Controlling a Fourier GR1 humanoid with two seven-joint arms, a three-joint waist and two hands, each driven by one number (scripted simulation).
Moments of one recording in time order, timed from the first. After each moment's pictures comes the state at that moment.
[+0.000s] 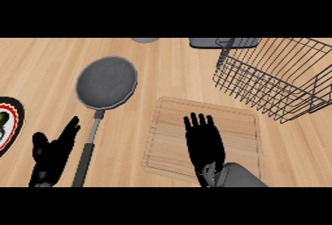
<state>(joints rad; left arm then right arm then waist) 0.09 0.37 -0.17 -1.46 0.24 0.17 0.19 -0.39 -0.18 0.75 -1.57 0.85 0.52 0.92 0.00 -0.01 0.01</state>
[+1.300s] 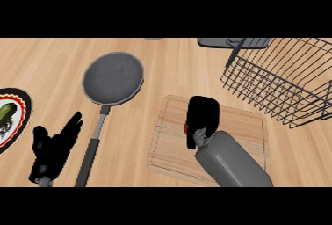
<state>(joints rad) 0.06 0.36 -0.14 -1.47 0.23 0.10 0.23 -0.55 -0.03 0.53 -1.26 0.95 0.29 1.03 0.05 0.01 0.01</state>
